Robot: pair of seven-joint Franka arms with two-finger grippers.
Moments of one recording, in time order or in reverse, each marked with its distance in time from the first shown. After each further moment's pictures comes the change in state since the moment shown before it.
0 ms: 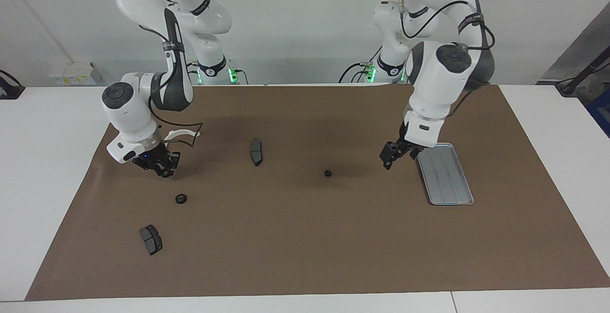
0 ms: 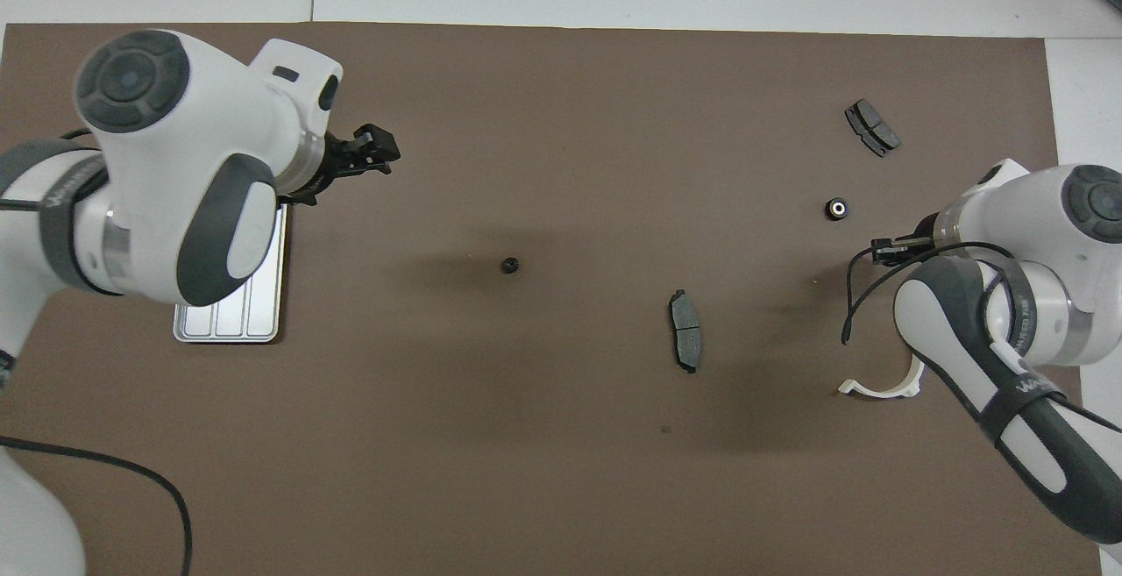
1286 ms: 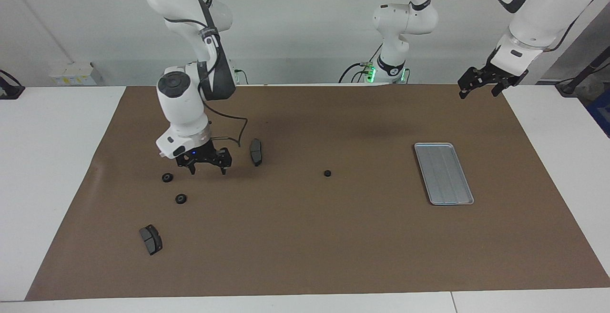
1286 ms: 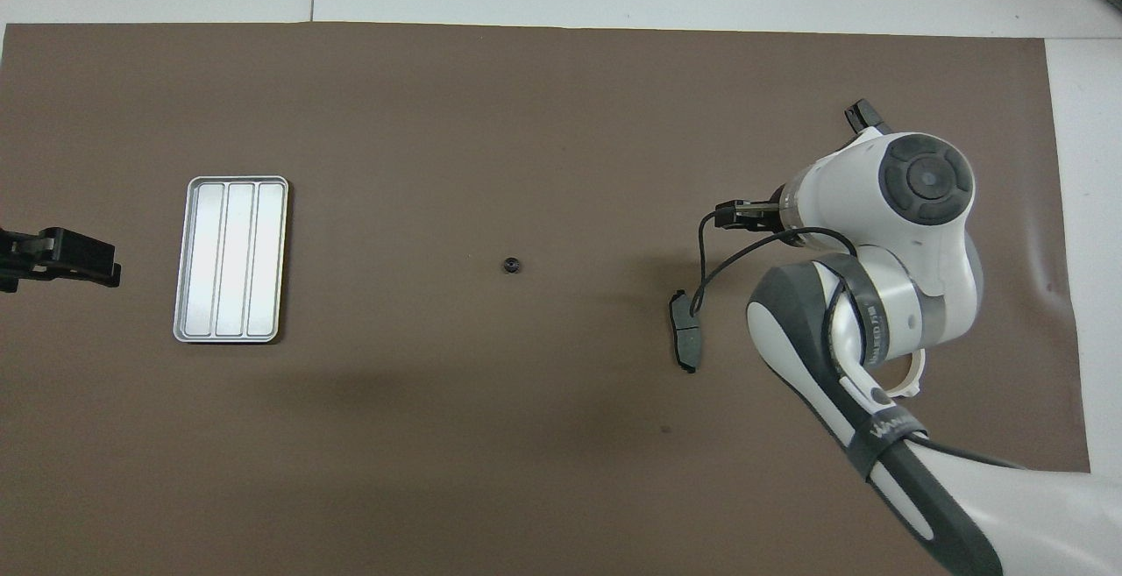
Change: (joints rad) left arm 0.151 -0.284 -0.016 -0.137 0.123 -0.196 0.300; right arm 0.400 0.027 0.023 0.242 0.030 -0.087 0.549
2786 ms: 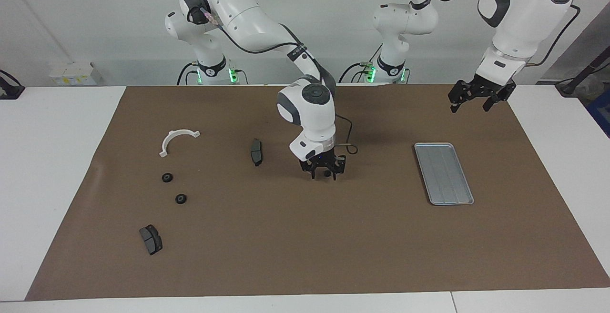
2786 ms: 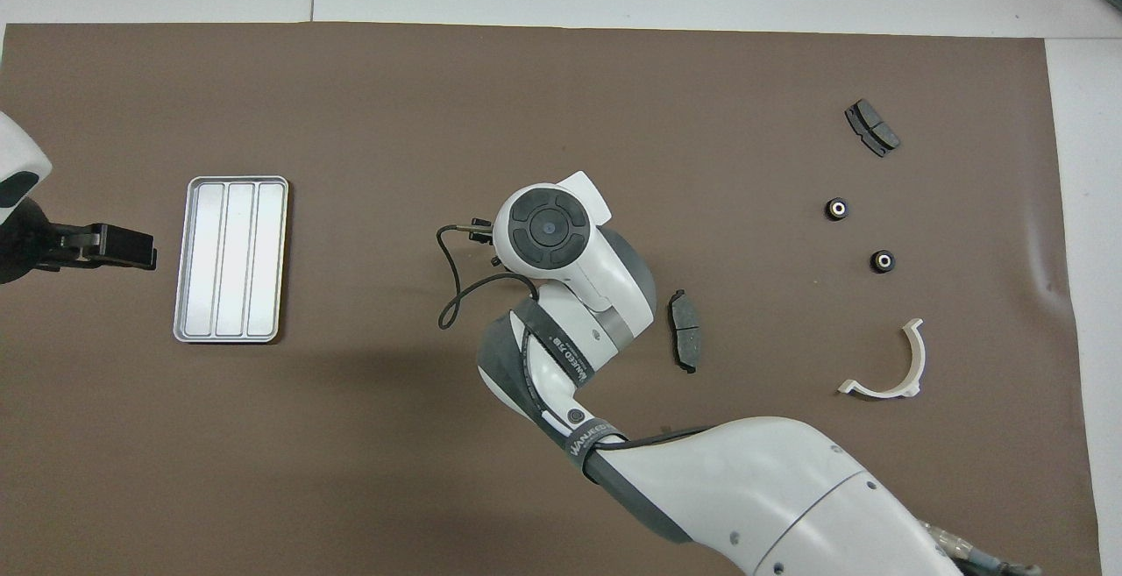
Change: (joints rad) left arm -0.013 -0.009 -0.008 -0.030 0.000 0.071 0.005; right arm 0.337 0.375 -0.005 0.348 -0.025 0.051 0.396
